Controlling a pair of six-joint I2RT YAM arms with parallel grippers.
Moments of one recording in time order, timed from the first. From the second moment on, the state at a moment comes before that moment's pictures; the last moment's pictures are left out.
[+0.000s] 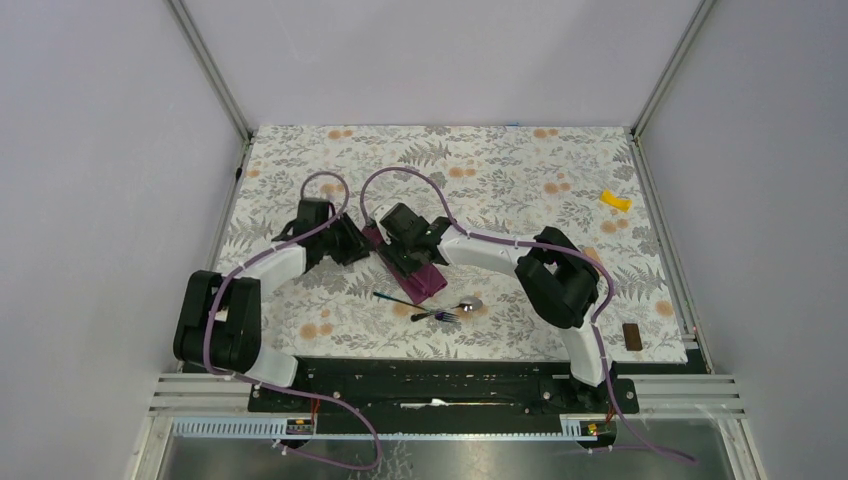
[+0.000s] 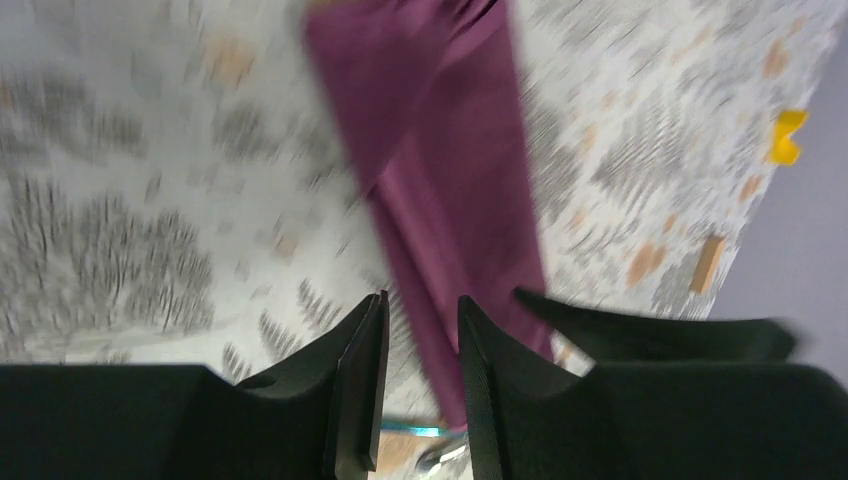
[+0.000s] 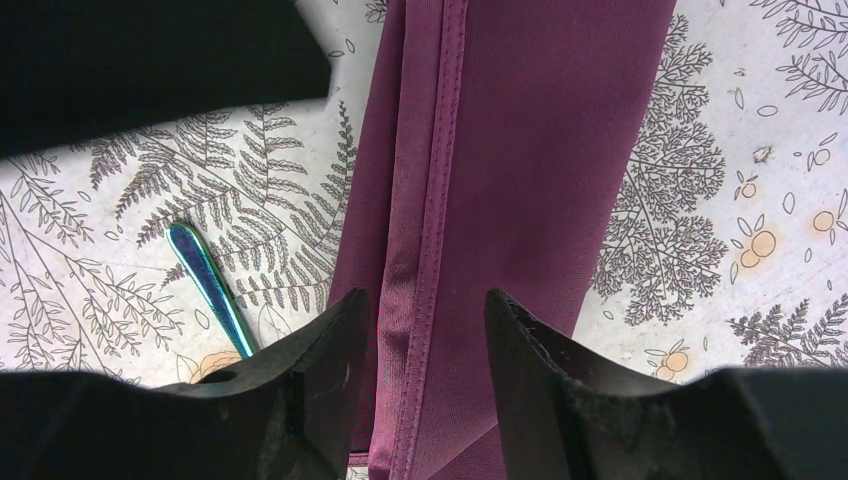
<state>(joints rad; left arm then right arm) -0.17 1.47 0.77 -0.11 0.33 -0.77 0.94 2.07 1.51 -0.43 0.06 0.04</state>
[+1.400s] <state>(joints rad) -0.29 1.61 0.54 0.22 0.41 -1.11 0.95 2.07 1.54 -0.44 0.04 0.11</state>
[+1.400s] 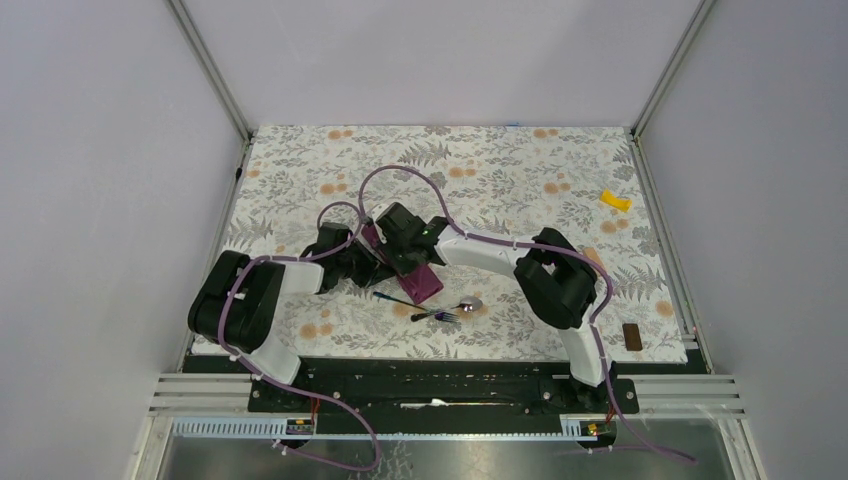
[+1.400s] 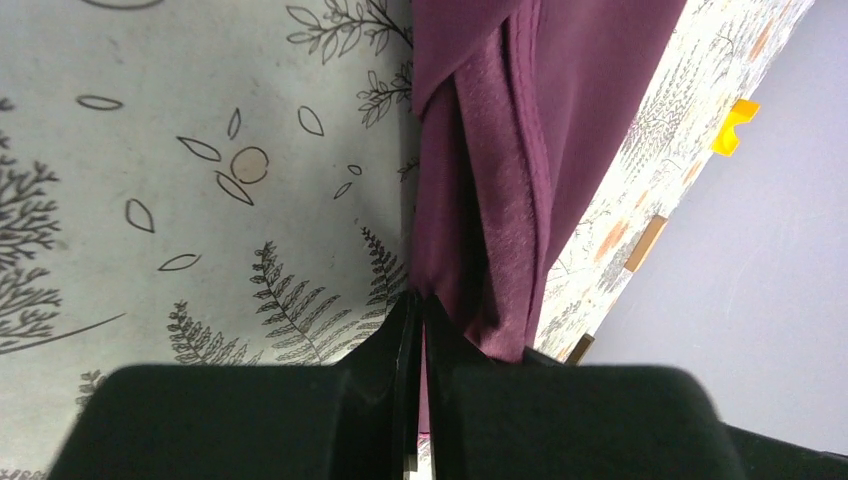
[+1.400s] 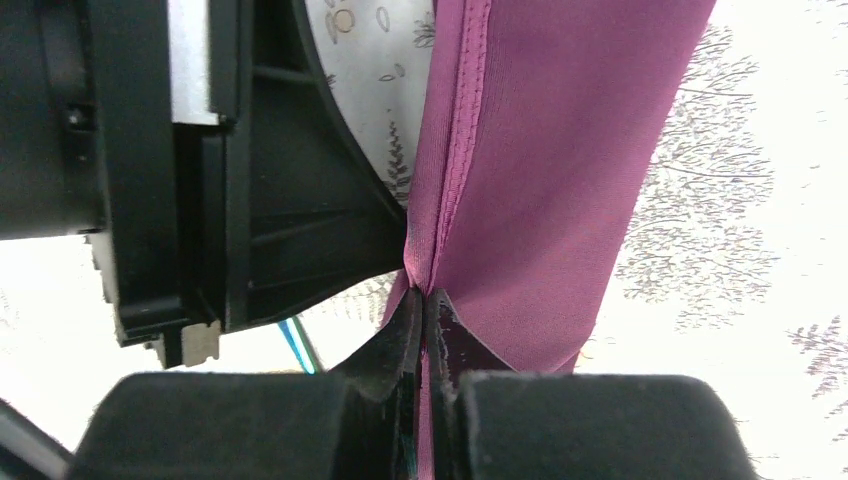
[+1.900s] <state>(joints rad) -0.29 1.59 0.53 0.23 0.40 -1.11 0.92 2.13 1.54 -0.42 -0.04 0.21</state>
